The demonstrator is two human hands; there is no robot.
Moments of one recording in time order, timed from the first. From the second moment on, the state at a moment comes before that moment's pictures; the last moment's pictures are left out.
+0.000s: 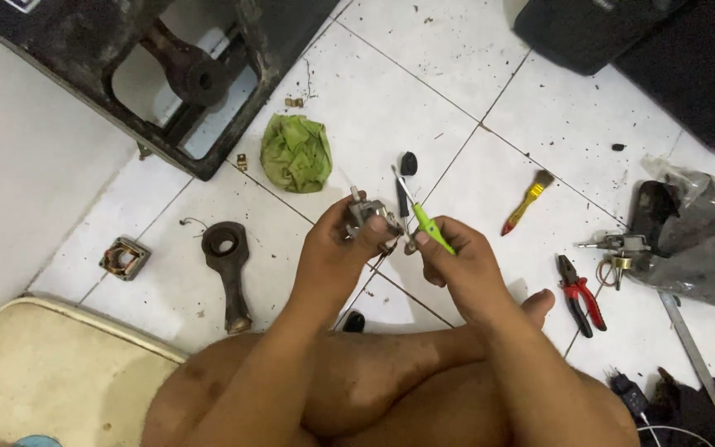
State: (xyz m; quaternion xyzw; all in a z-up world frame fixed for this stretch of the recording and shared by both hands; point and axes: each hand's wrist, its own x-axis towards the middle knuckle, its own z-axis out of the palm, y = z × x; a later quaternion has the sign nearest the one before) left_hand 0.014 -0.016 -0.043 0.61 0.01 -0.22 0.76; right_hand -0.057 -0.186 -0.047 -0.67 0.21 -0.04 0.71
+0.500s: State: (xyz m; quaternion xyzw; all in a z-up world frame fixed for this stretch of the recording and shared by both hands) left_hand 0.015 -0.018 -0.048 0.58 0.04 -0.31 0.75; right_hand -0.055 -0.208 -0.047 -0.43 0.24 -0.02 0.87
